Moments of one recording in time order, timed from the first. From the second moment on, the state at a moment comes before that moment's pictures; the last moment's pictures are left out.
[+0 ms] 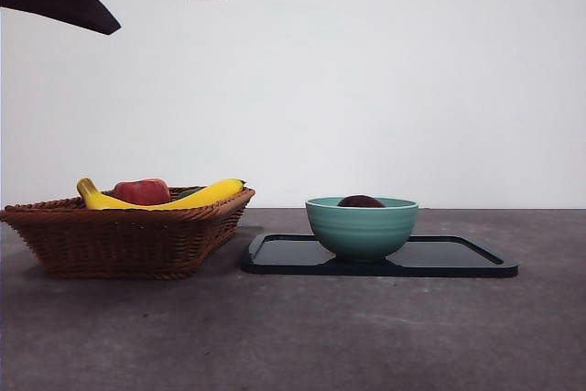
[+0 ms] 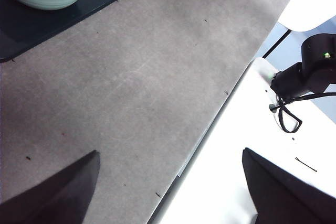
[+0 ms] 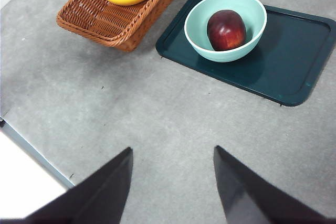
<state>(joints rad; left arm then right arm) -0.57 0.94 0.92 -0.77 0.56 -0.02 0.31 0.62 0.85 -0.89 -0.40 0.08</state>
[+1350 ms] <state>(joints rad) -0.61 1.44 1.32 -0.51 0.38 -0.14 0.31 0.62 0.85 -0.89 -0.40 0.09</state>
